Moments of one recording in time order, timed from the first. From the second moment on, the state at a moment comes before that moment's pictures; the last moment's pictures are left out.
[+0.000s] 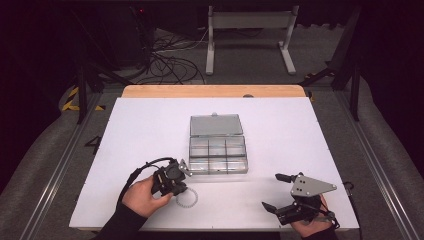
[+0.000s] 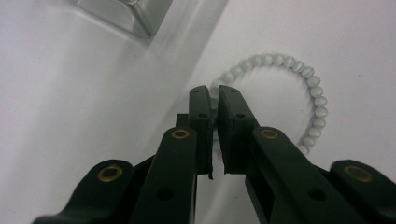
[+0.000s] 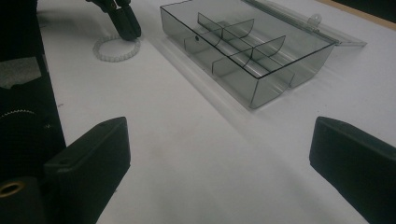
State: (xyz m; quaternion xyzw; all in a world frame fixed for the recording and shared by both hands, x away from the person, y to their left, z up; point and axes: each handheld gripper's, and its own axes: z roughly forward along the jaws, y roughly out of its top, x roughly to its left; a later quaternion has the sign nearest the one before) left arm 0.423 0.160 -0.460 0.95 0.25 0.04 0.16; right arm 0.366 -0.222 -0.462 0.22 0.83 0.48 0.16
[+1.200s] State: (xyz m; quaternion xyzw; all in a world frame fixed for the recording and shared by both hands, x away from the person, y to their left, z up) left arm 0.403 0.180 -0.410 0.92 0.22 0.07 0.30; right arm 0.367 -0.222 -0.463 0.22 0.83 0.48 0.15
